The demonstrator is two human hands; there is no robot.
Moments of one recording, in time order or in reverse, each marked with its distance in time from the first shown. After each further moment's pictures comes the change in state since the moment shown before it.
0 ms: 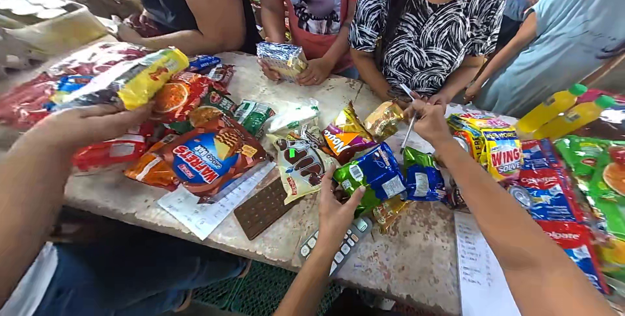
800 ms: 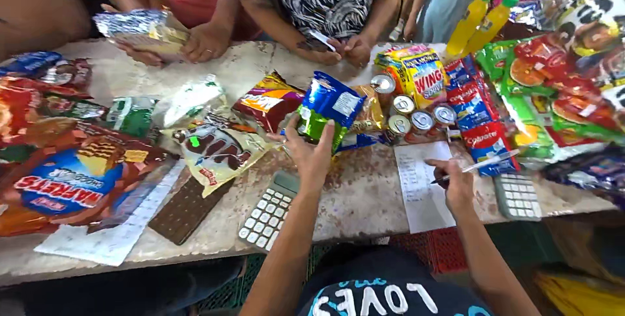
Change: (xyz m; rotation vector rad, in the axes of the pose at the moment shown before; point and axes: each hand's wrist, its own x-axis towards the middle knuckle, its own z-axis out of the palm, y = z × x) left_hand -0.011 -0.042 0.081 0.241 0.013 0.042; right_hand -0.362 -0.011 -0.099 0.508 0.471 0.735
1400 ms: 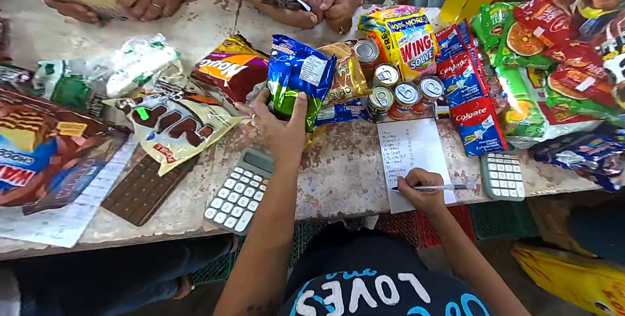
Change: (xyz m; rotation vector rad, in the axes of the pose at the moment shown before) left_hand 0.007 -0.020 0.005 0.202 0.096 0.125; right_hand -0.048 0.021 0.022 -0.123 -0.079 -0.274
